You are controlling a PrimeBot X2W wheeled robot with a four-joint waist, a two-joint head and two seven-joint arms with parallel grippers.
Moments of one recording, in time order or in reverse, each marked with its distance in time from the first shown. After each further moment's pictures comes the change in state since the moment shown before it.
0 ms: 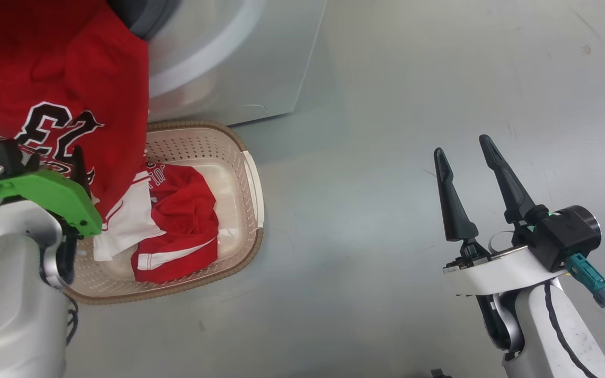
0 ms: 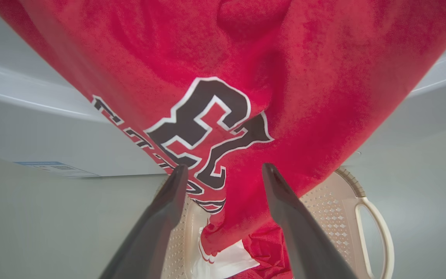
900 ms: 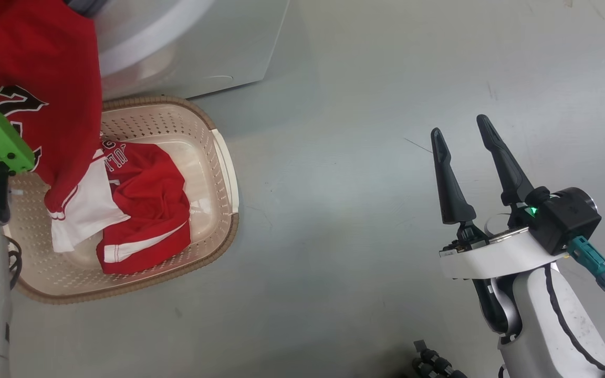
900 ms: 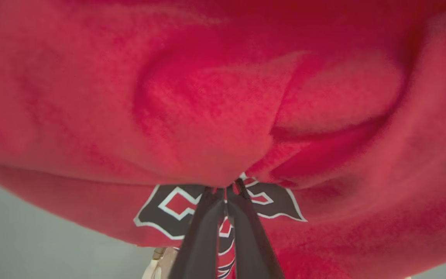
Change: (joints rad) left arm -0.253 0.095 0.063 0.141 -0.019 0.009 0.029; right arm -0.062 0.008 0.006 0.014 0.033 0.009 0.000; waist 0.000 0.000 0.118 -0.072
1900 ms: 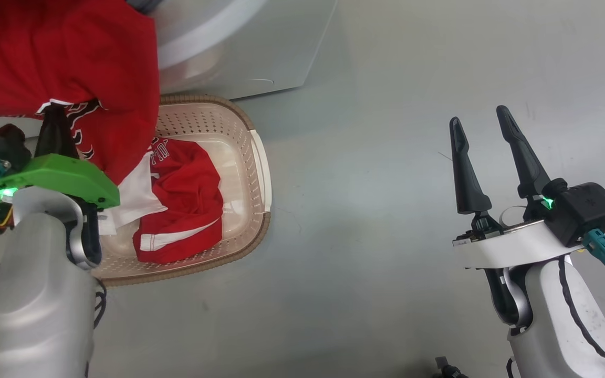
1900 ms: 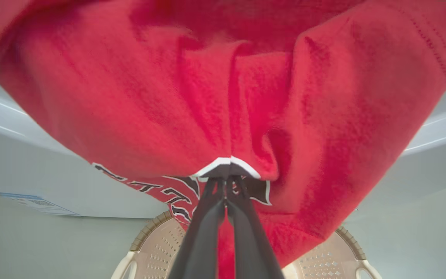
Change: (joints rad) left arm 0.140 -0.156 -0.054 -0.035 0.007 -0.063 -0.357; right arm -0.016 -0.001 -0.047 0.010 -0.012 -0.002 0.000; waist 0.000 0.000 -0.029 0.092
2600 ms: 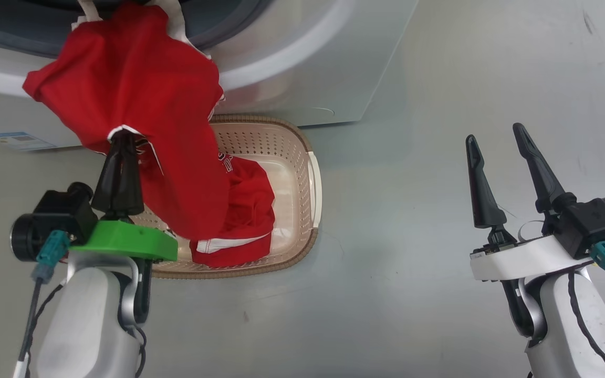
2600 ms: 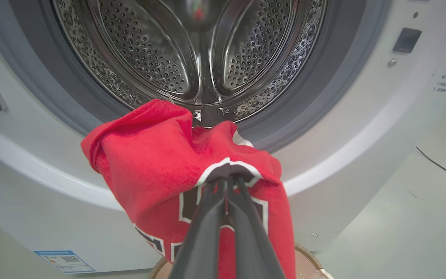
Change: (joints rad) left arm 0.269 -0.045 -0.113 -0.421 0.069 -0.009 -0.073; right arm 0.045 -0.042 -0.031 0.010 -0.043 0.000 0.000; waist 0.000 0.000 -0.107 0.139
